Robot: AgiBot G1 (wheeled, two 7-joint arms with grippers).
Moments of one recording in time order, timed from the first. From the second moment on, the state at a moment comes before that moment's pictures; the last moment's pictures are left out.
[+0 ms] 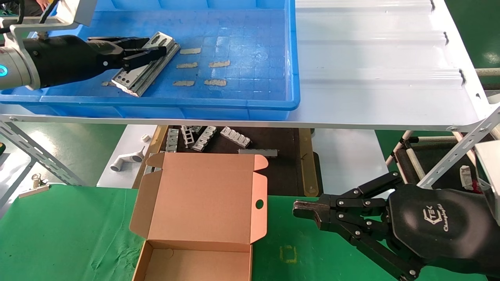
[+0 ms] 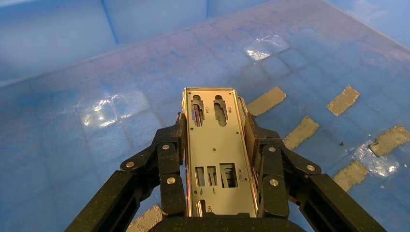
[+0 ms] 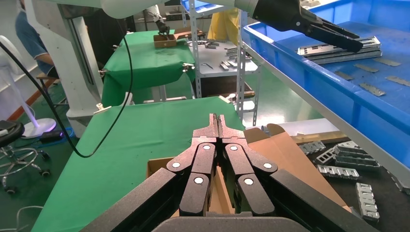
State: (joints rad) left arm -1.72 0.90 0.52 -0.60 1.36 0.97 -0.36; right arm 1.10 -0.58 -0.37 1.28 -0.67 -1.46 0.14
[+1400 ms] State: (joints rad) left arm -1.67 0.74 0.41 -0.90 1.11 1.26 -0.30; right arm 1.10 -0.58 -0.37 1.28 -0.67 -1.46 0.14
